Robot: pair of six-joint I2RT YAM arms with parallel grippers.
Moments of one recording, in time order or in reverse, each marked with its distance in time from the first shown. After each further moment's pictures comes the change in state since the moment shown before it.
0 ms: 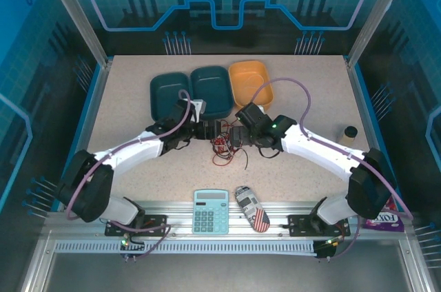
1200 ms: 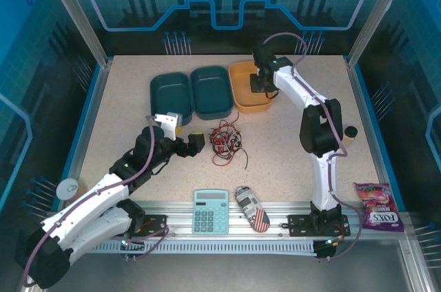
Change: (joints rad) left arm -0.045 -0.631 -0.312 0.004 -0.142 0.079; right arm -0.447 0.723 0.847 -0.161 -0.112 -0.392
